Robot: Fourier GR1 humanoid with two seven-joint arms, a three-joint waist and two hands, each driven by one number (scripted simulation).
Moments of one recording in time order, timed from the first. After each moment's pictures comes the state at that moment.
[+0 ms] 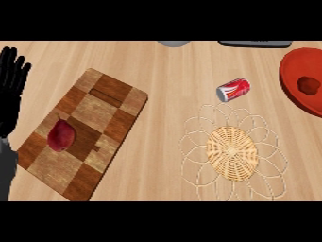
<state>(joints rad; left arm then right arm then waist) -0.29 0.30 0.21 -1.50 0.14 0.00 0.00 -0.87 -0.76 -0.61 -0.19 0.57 0.06 -0.43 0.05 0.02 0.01</state>
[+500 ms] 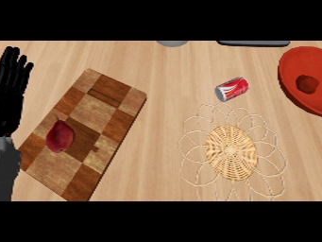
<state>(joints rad) -0.29 0.29 0.21 -1.49 0.13 0.01 0.00 -0.80 -0.91 -0.79 -0.16 0.41 0.06 -0.44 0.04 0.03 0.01</state>
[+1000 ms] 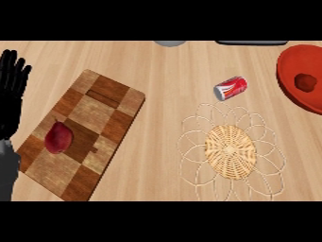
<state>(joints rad) -0.27 0.28 0.22 -1.50 0.13 0.02 -0.02 -0.63 -1.05 -0.90 -0.13 0.30 0.24 -0.53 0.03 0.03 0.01</state>
